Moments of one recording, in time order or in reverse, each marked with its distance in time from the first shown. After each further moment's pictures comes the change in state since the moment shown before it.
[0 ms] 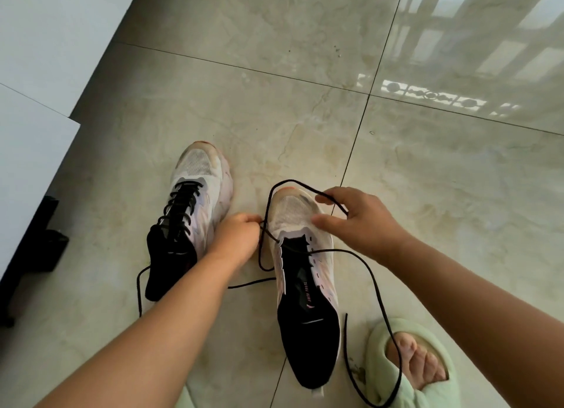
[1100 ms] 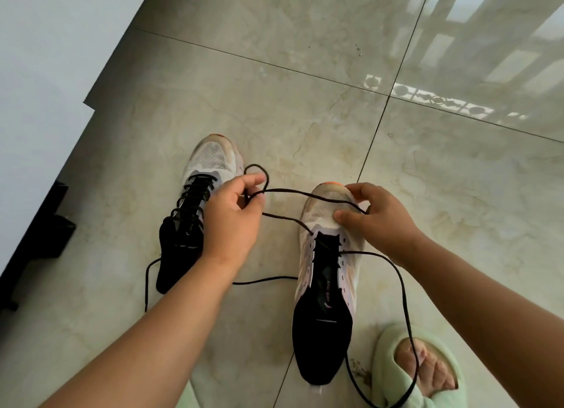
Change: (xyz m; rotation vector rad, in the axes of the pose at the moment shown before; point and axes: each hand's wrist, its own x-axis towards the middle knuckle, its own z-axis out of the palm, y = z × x) left_hand -0.019 0.011 -0.025 -0.219 0.306 0.501; right_hand 0.010 0.009 0.005 0.166 0.100 0.155
